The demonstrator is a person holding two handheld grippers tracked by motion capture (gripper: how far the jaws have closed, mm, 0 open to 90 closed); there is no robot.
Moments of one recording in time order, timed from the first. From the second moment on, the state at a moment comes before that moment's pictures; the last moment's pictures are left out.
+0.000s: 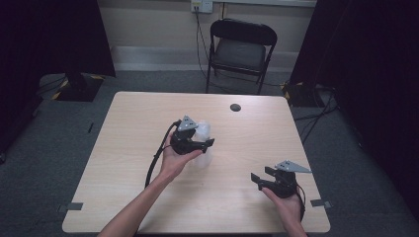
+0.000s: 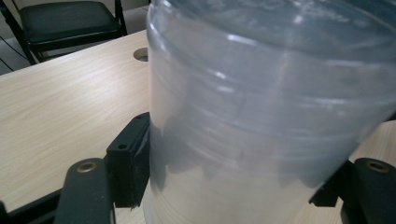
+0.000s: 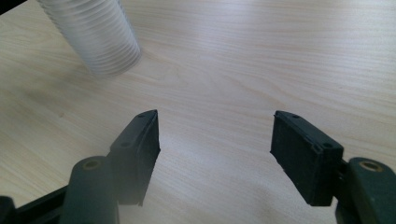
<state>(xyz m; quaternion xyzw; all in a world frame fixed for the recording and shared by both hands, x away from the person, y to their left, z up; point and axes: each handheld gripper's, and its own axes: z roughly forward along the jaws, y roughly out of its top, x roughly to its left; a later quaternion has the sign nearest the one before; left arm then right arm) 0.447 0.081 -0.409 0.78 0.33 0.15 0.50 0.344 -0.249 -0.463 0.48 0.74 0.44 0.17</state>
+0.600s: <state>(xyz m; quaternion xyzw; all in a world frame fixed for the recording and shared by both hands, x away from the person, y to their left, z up) 0.444 0.086 -0.396 0.77 0.34 0.15 0.52 0.344 -0.249 -0.463 0.48 0.74 0.44 0.17</state>
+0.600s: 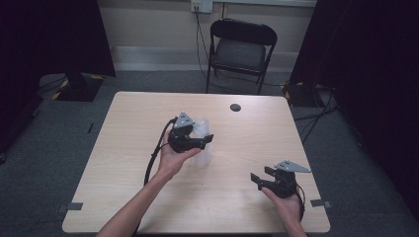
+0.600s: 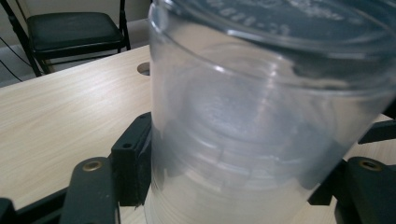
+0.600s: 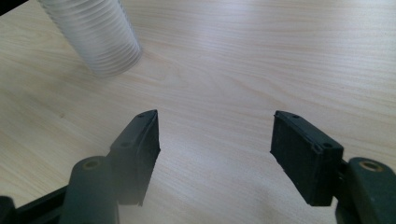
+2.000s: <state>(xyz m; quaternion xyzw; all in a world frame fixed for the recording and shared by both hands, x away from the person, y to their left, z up) 0.433 0.103 -0.367 0.71 0.33 0.16 0.60 0.343 -0.248 -0.462 0.48 0.74 0.44 0.18</state>
